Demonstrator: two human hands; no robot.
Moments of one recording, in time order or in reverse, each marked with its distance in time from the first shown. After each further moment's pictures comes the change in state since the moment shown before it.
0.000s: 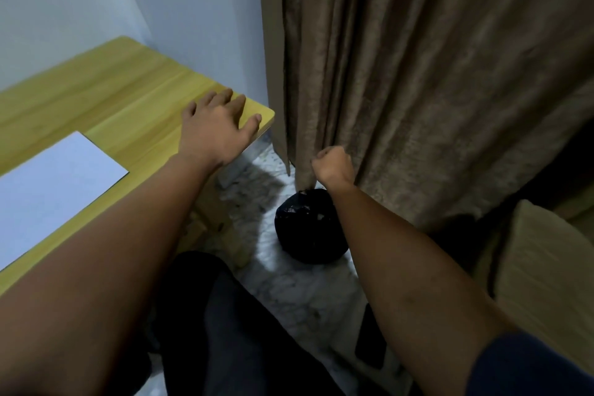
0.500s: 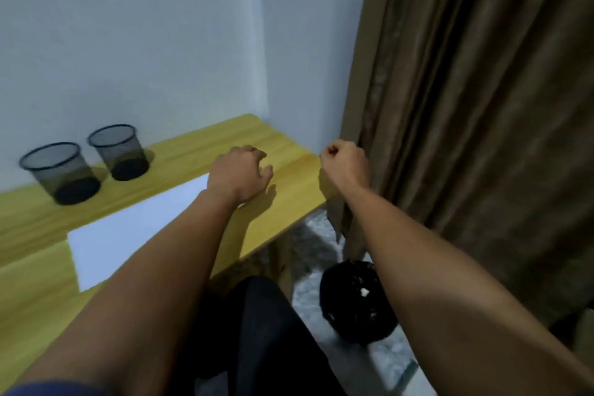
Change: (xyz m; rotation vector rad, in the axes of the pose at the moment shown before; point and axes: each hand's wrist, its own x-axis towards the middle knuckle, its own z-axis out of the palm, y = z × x) left_hand -0.075 -0.077 -0.115 0.125 0.088 -0.134; right_hand -0.112 -0.185 -0.018 -0.028 0.105 -0.590
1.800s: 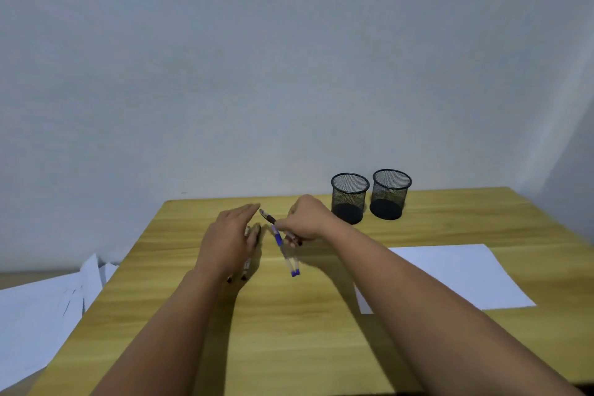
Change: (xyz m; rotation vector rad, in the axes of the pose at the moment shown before) left_hand -0.304 -0.365 -0.113 0.010 0.319 -0.628; right_hand -0.239 -0.381 0.262 0.049 -1.124 -0.517
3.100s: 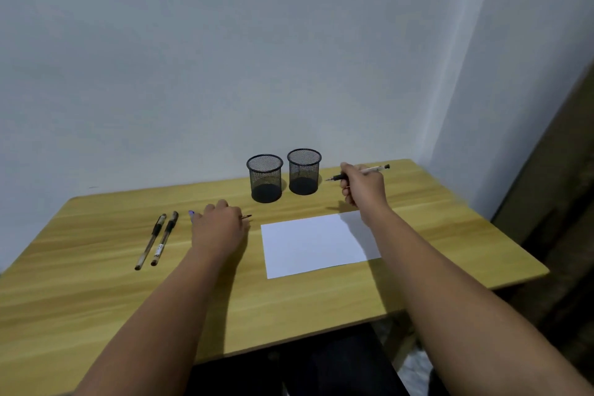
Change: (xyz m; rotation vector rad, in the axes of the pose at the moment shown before) left_hand 0.005 0.140 0.067 0.360 -0.253 -0.065; right_hand -0.090 0.174 -0.150 0.817 0.737 0.103
